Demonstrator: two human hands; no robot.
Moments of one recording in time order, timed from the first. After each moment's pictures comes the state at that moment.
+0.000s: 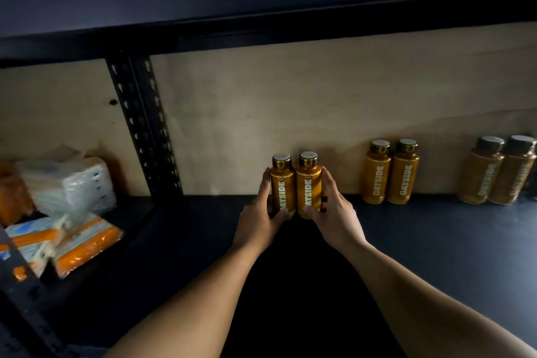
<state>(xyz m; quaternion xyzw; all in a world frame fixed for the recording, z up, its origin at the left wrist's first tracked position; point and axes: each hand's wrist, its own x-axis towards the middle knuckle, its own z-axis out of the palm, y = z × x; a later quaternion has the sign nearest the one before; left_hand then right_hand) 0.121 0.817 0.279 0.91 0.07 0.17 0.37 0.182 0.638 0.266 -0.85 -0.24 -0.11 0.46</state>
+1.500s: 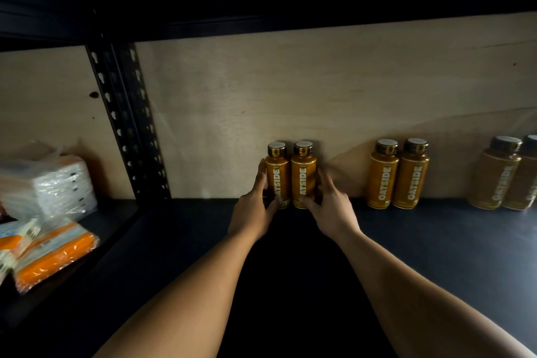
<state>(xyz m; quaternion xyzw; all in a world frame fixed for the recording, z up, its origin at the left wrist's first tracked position) 0.167 0.835 0.275 0.93 0.06 0.18 0.32 0.231 0.655 0.264 -0.86 -0.22 -0.09 0.45</state>
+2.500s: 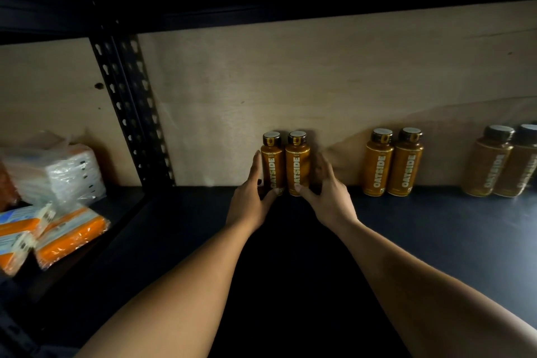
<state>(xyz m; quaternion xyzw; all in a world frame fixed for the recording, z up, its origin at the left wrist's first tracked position) 0.149 0.831 0.279 0.91 0.09 0.17 0.37 0.209 0.647 0.268 -0.85 -0.22 -0.09 0.48</state>
